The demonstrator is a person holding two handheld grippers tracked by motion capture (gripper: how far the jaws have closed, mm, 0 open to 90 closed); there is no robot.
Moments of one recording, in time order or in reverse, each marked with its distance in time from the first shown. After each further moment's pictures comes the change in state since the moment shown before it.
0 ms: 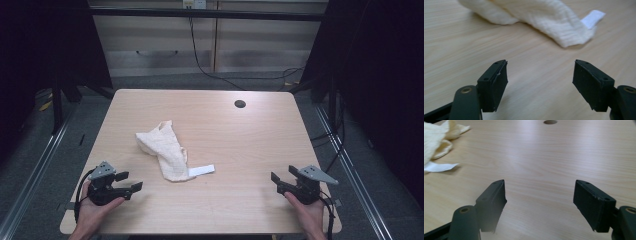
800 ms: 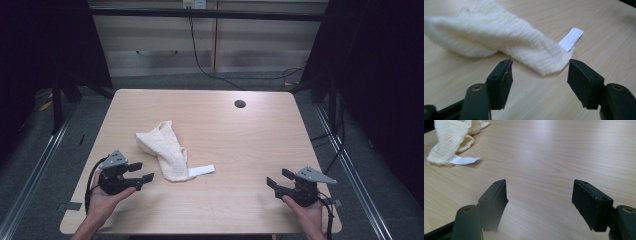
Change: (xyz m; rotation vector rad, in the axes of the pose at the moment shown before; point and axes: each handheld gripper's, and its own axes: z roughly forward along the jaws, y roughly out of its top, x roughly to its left) left arm -0.023 0.055 0.012 -0.014 -0.036 0.064; right arm 0.007 0.000 -0.003 0.027 0.106 -0.016
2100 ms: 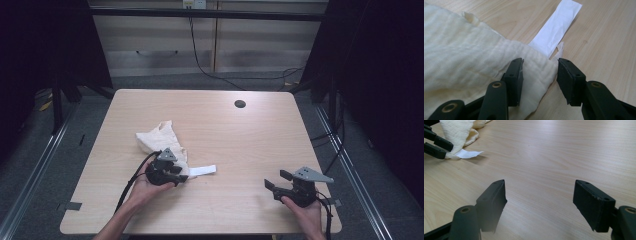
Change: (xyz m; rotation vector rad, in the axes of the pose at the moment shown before) left arm -0.031 0.010 0.109 0.244 -0.130 0.144; right arm 0.002 0.000 0.002 0.035 0.034 -0.020
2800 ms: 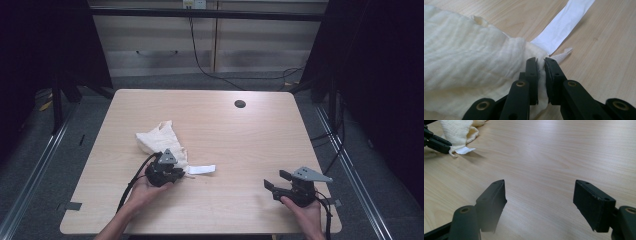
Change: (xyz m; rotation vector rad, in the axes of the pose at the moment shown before) left arm -0.002 -0.003 0.000 -0.013 0.073 0.047; right arm 0.001 0.000 0.001 0.010 -0.002 0.000
